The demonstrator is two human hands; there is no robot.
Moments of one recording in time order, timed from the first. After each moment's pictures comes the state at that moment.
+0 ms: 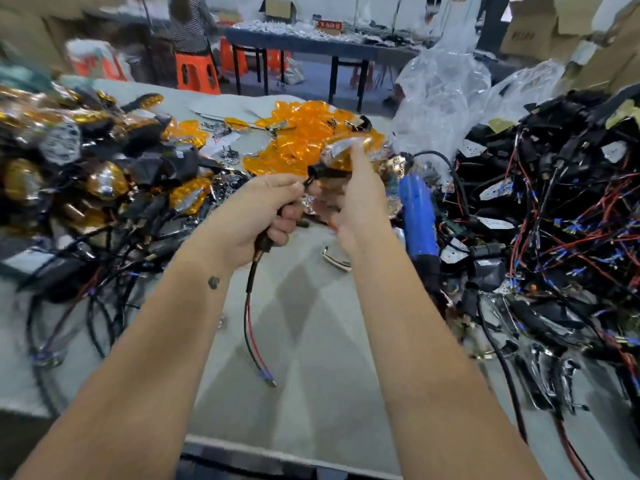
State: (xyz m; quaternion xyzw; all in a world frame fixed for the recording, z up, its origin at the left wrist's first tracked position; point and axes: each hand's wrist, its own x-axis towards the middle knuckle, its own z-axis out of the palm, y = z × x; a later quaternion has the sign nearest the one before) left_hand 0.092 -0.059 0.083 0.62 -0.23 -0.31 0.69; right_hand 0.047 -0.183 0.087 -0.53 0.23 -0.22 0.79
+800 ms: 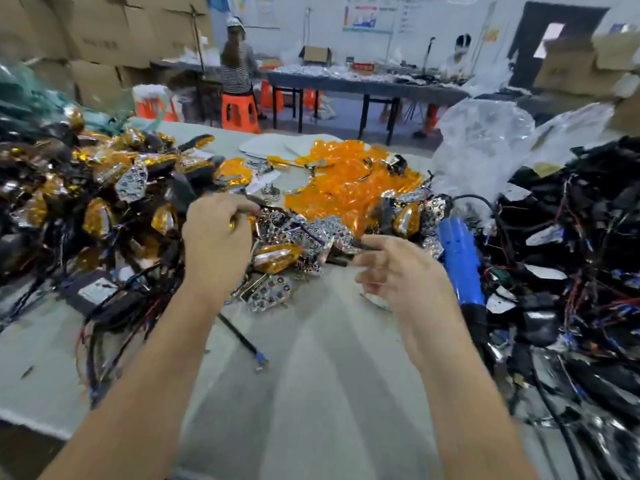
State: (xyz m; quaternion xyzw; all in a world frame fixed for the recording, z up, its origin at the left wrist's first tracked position) left_hand 0.146 0.012 0.059 0.84 -0.21 0.30 0.41; right_hand -0.012 -0.169 0.069 -0.60 0.11 -0.21 0.76
